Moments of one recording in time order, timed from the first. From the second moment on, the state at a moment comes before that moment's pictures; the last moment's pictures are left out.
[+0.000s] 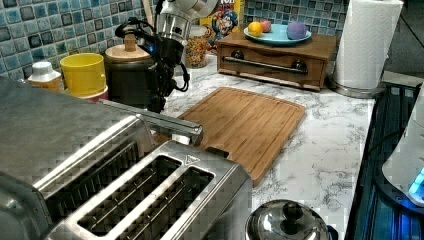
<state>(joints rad) -0.10 0.55 0.10 -1.85 0.70 0.58 -1.37</state>
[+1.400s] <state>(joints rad) -0.16 0.55 0.12 -1.86 0.80 0.51 -1.33</state>
